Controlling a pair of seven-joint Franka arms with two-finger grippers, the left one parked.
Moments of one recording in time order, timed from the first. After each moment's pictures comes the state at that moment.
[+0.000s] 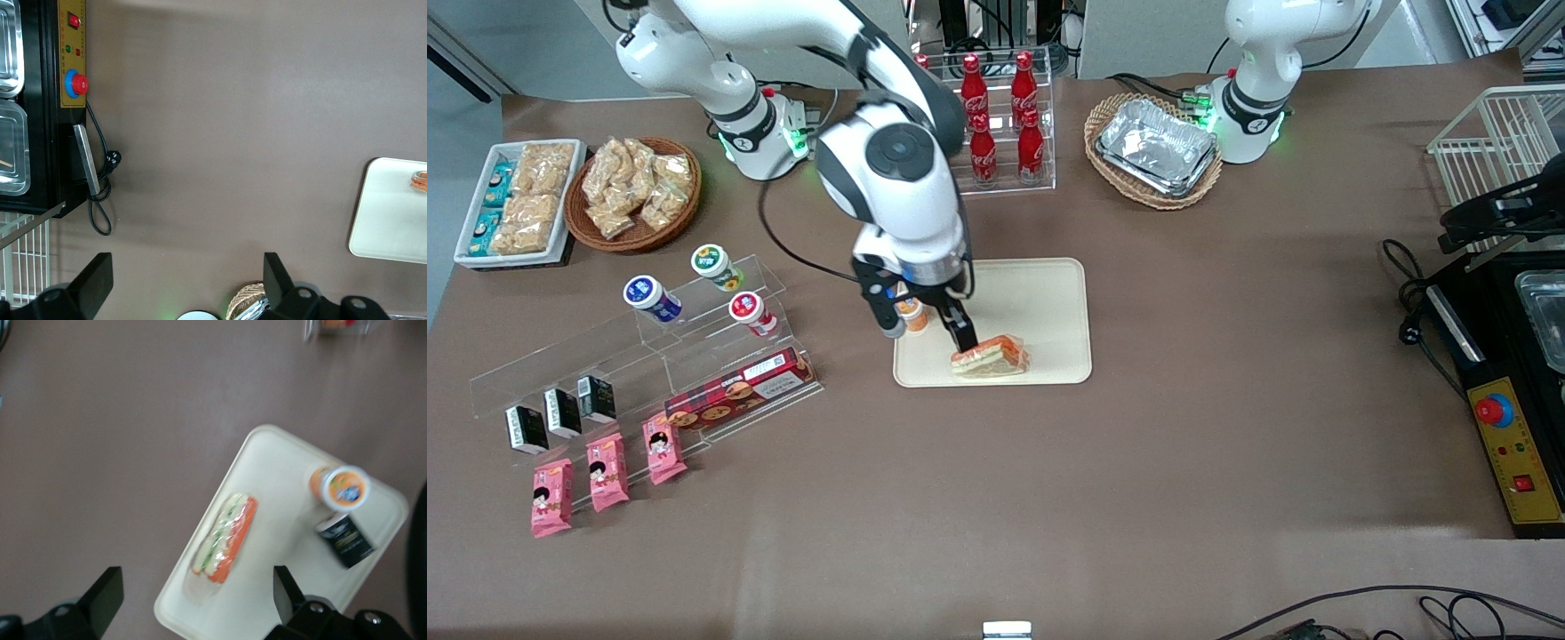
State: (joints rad) arm 0.77 0.37 -0.09 -1.57 -0.04 2.06 1.80
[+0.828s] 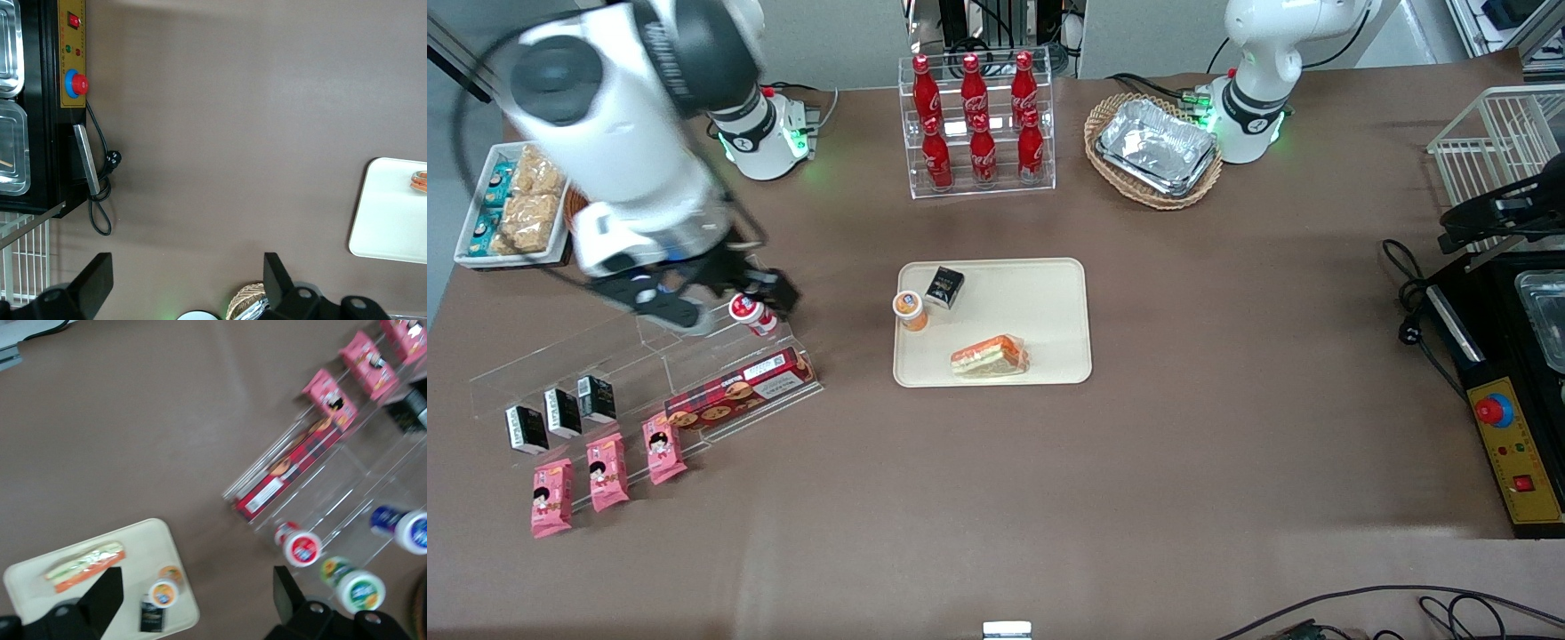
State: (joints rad) arm 0.45 0.09 -0.10 -1.56 -0.04 1.71 0.71
